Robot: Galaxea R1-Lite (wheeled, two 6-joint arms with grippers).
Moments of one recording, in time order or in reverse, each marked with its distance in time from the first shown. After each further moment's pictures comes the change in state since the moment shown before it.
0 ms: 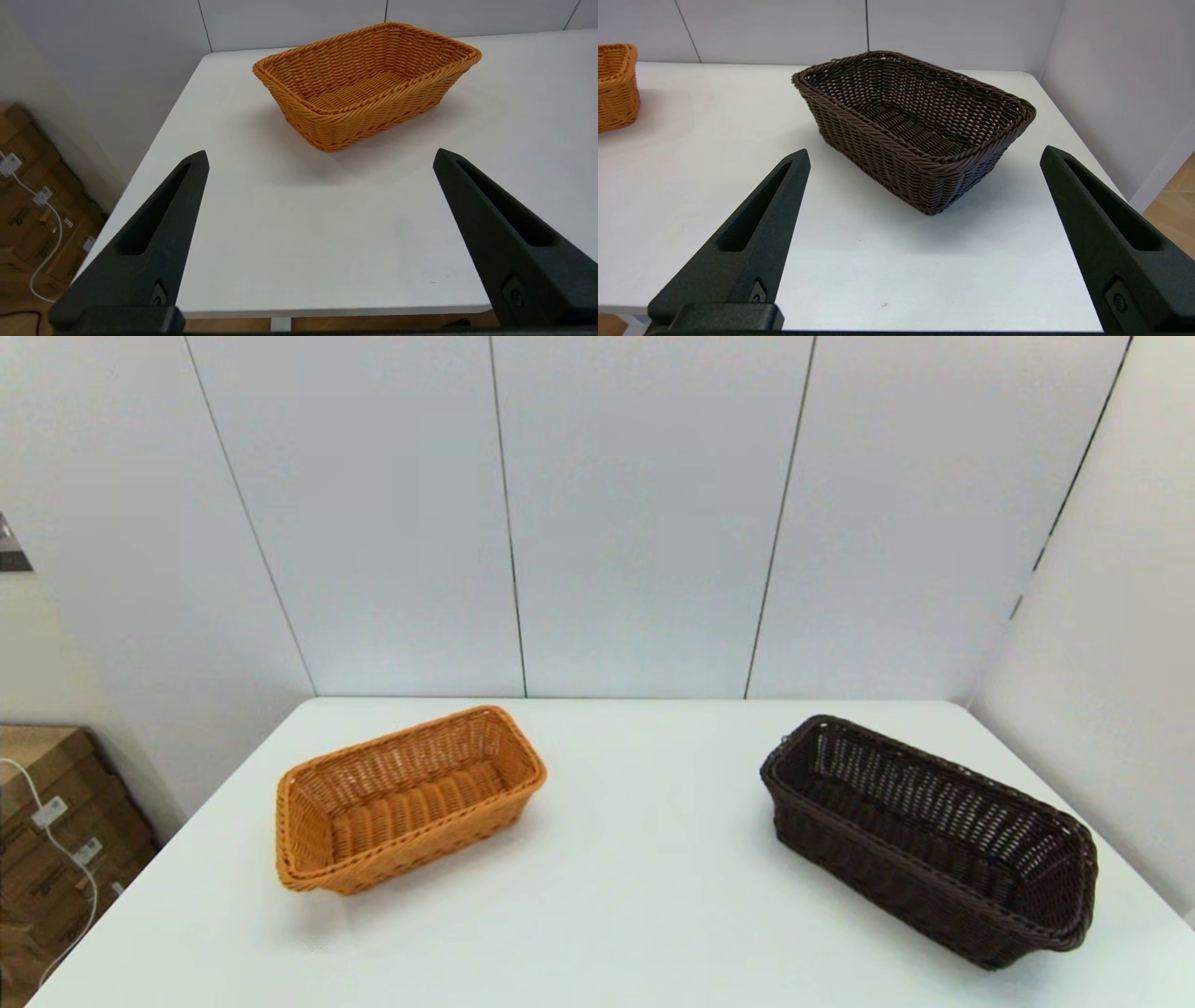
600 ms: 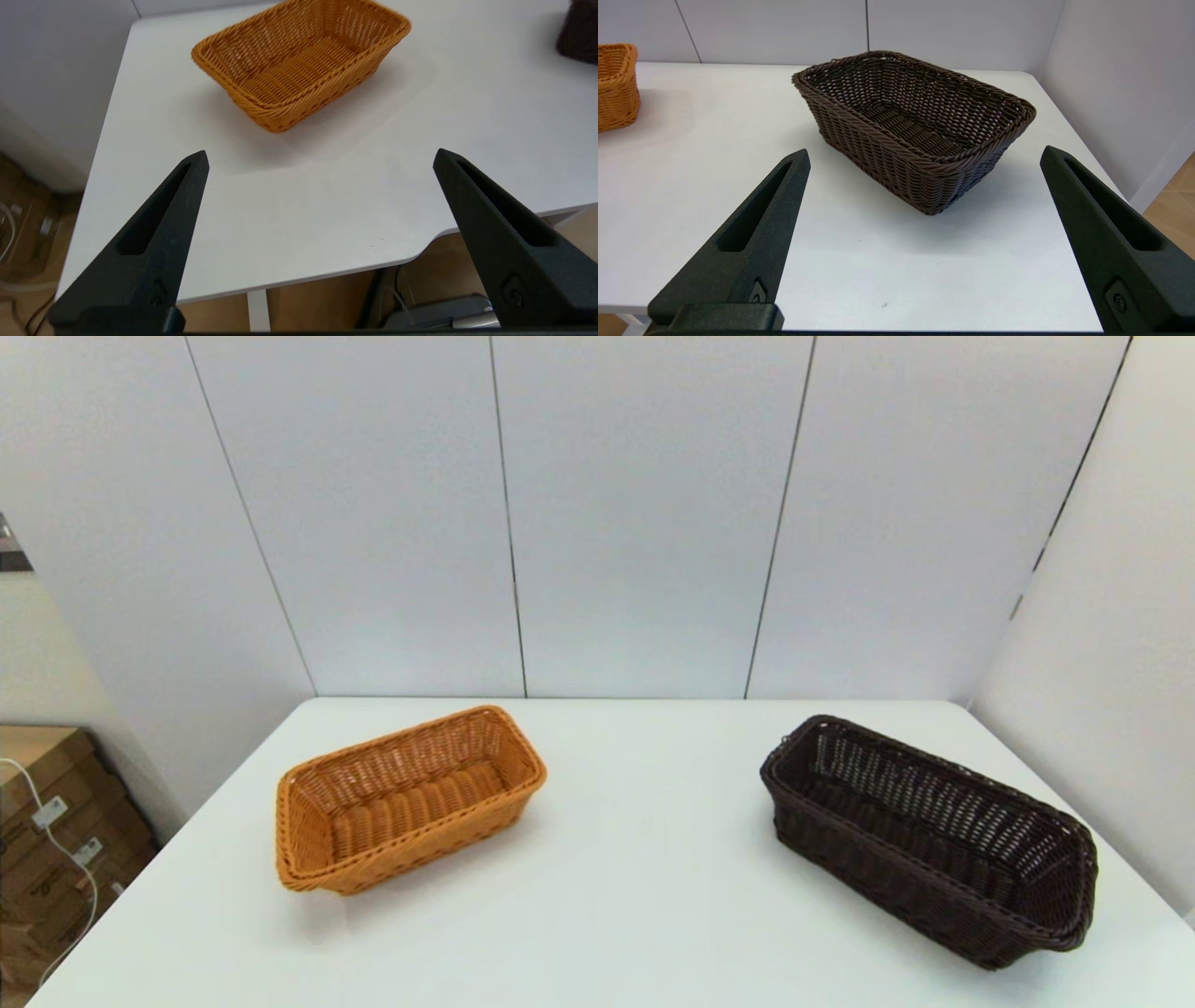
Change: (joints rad) left arm -0.002 0.366 -0.379 0.257 -0.153 0.007; right arm 0.000 0.000 0.000 0.000 0.000 -0.001
